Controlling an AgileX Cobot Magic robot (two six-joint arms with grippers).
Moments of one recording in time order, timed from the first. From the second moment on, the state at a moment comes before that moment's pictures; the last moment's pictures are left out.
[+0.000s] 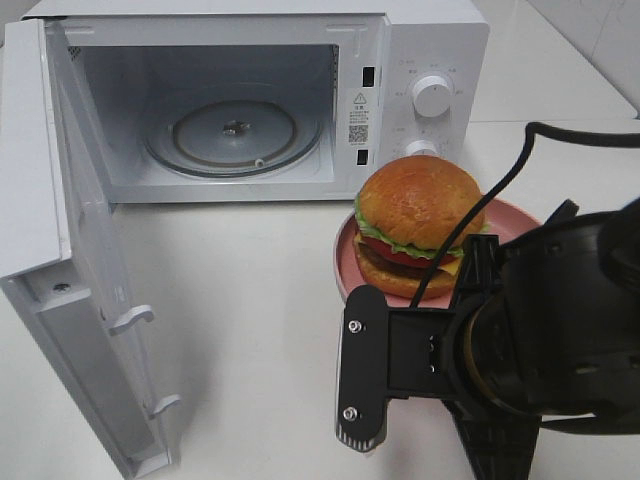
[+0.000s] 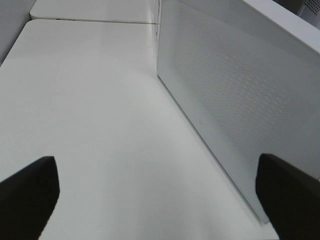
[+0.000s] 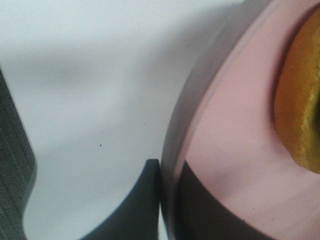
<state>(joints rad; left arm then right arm) 0.00 0.00 -0.52 -0.09 1.07 0.03 1.09 1.52 -0.67 -0.69 0.72 0.11</state>
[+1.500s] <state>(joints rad) 0.00 0.00 -0.52 -0.09 1.07 0.03 0.84 1.52 -0.71 -0.58 0.41 -0.70</state>
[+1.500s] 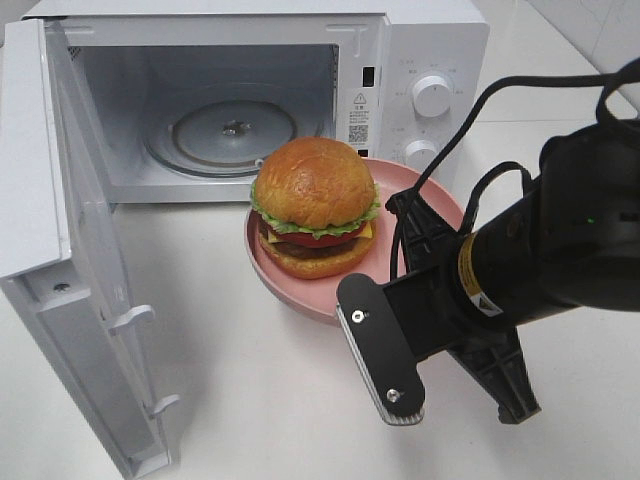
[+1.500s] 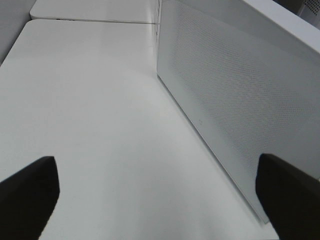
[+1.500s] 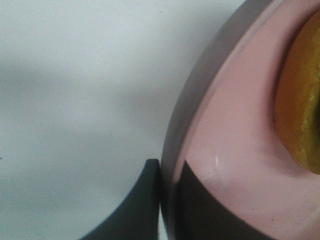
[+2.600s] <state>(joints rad) 0.00 0.00 -0.52 -0.09 1.07 0.03 0.68 1.54 -0.75 -0.15 0.26 -1.45</state>
